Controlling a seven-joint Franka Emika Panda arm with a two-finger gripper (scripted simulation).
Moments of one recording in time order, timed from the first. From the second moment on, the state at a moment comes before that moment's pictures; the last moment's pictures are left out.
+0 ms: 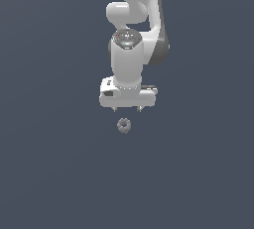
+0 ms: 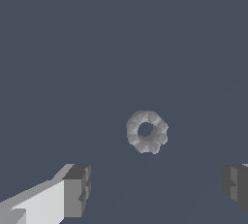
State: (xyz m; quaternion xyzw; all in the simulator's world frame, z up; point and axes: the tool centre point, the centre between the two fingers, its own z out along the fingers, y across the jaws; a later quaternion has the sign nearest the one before) arm 0.000 0.002 0.180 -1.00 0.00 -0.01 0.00
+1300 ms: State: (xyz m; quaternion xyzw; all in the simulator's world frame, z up) arm -0.003 -0.006 0.172 -1.00 -0.05 0.00 0.01
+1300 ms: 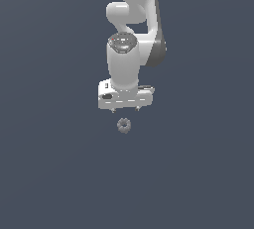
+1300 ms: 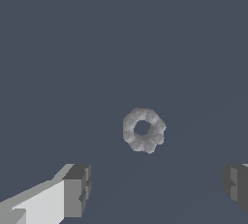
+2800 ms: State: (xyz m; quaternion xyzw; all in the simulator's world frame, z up) arm -0.003 -0.014 0.093 -0.94 -0.35 0.00 0.00
